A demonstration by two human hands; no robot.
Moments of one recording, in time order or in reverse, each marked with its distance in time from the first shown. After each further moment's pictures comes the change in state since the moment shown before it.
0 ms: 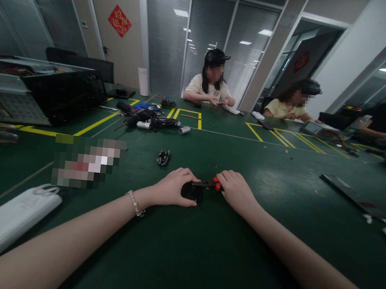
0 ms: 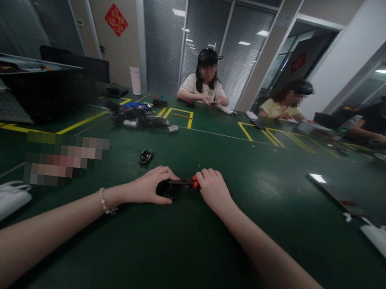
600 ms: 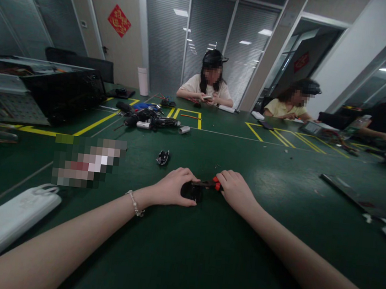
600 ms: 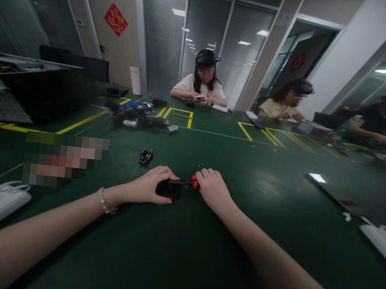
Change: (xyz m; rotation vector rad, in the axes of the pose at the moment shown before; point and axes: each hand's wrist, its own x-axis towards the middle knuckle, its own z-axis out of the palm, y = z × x) left_hand 0.000 0.000 0.000 0.000 0.011 -0.002; right_hand 0.000 0.001 0.001 0.007 0.009 -0.009
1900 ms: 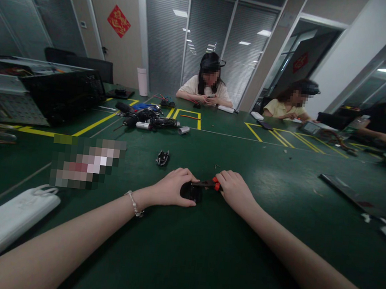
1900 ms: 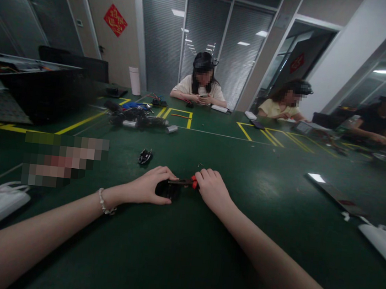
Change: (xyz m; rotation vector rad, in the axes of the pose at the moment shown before) left_hand 0.000 -0.001 0.000 0.013 -0.012 -0.002; right_hand 0.000 0.001 0.003 0.005 0.002 0.008
